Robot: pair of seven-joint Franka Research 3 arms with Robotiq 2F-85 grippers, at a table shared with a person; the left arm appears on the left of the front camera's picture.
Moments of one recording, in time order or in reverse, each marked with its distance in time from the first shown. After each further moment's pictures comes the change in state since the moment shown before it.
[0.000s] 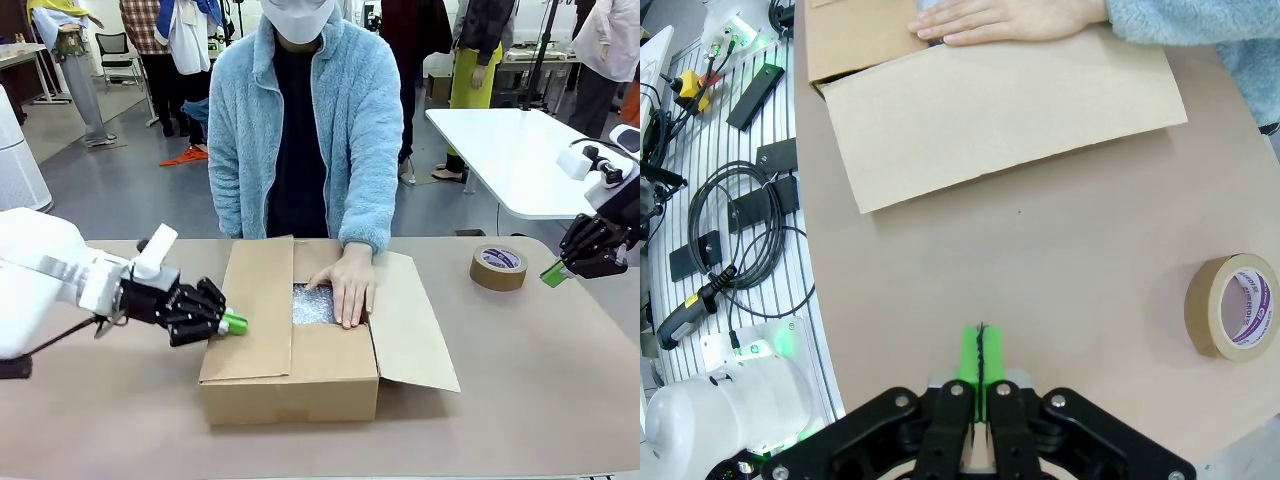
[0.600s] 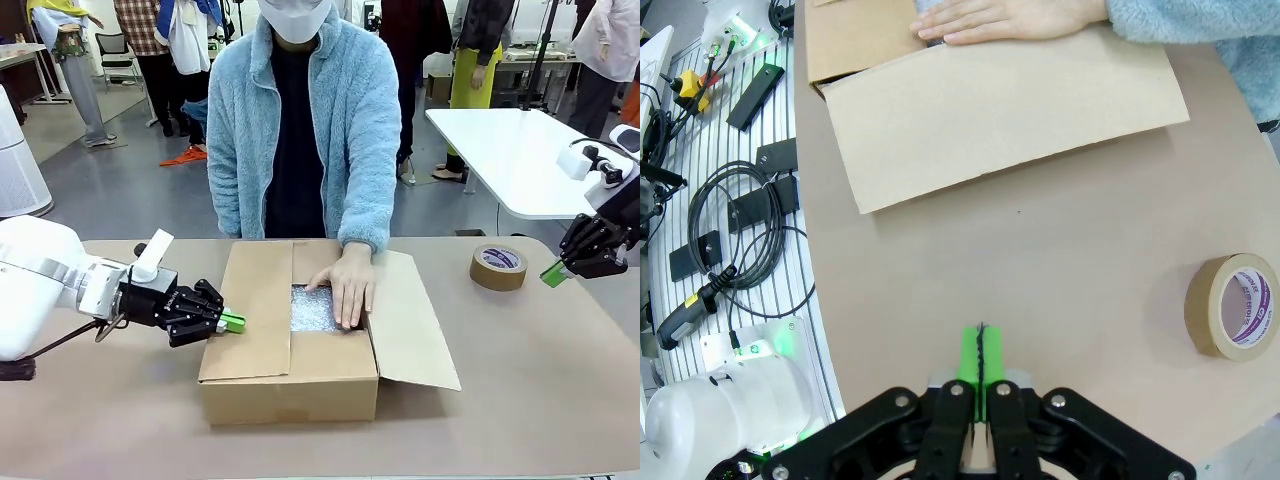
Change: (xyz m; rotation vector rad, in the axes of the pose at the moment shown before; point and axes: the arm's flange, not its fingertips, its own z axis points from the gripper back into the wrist) left arm -0.002 0.010 0.015 0.047 -0.037 -0.010; right arm 0.000 0.000 0.000 0.000 0.000 0.000
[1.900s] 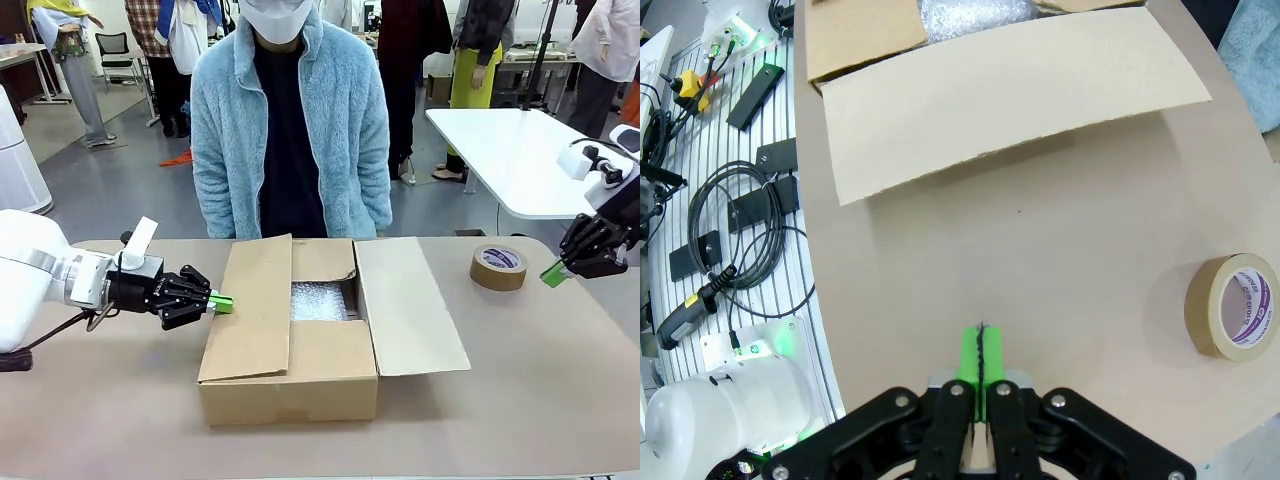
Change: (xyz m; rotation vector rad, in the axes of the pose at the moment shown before) left arm -0.004 0.015 0.024 0.097 -0.003 0.021; right arm 0.000 0.000 0.000 0.000 0.000 0.000
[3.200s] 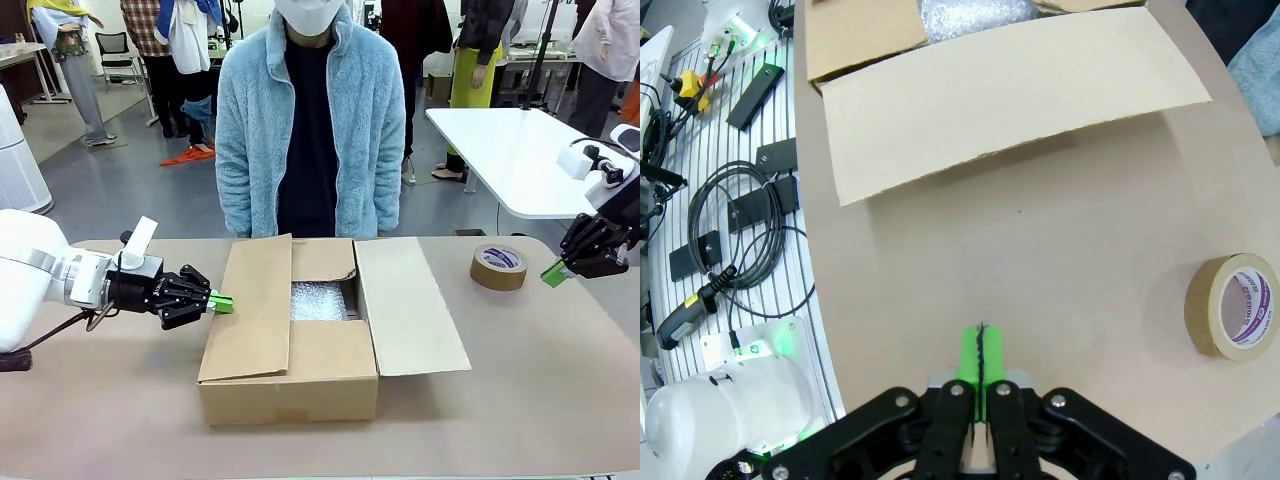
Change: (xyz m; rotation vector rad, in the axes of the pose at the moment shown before) left arm 0.000 0.000 0.000 0.000 0.000 0.000; right arm 0.000 0.000 0.000 0.000 0.000 0.000
